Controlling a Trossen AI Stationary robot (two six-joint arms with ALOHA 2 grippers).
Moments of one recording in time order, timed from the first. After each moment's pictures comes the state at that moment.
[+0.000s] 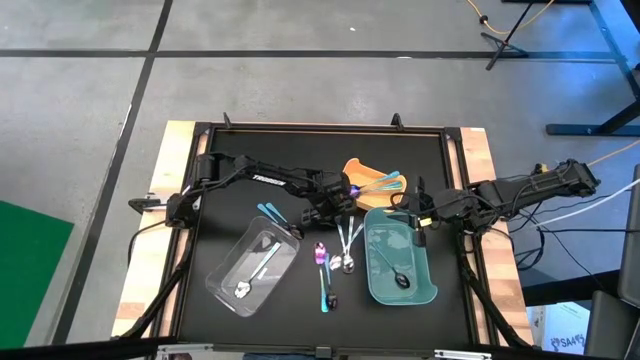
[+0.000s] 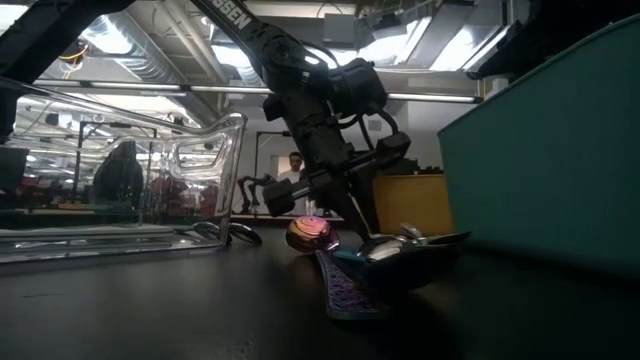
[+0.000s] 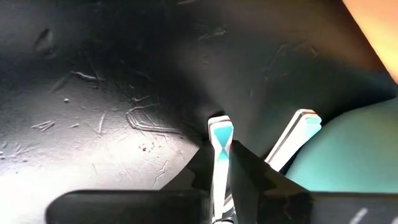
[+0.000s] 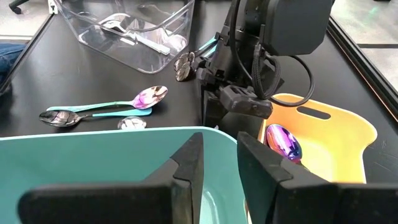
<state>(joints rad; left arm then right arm) 0.14 2.17 1.46 -0.39 0.32 -1.62 0.27 0.80 0.66 -0.42 0.28 0.12</state>
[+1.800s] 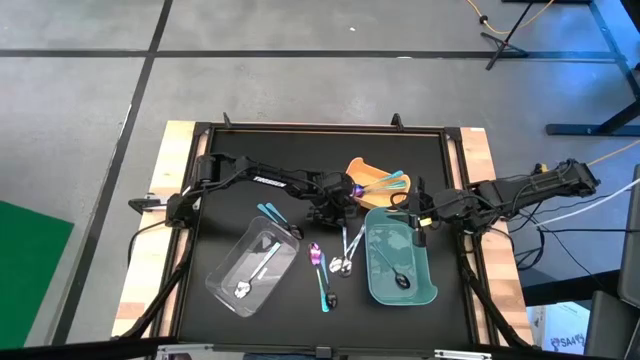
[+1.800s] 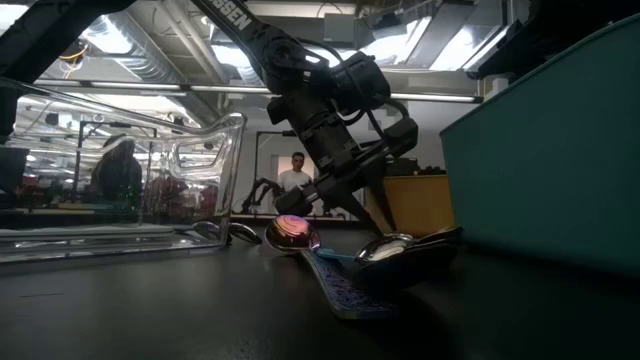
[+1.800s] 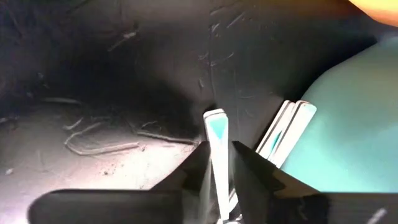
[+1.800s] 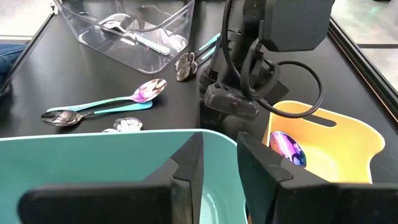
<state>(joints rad) 0.14 2.17 1.46 -0.28 0.35 -1.39 0.27 0.80 0.66 -0.42 0.28 0.12</state>
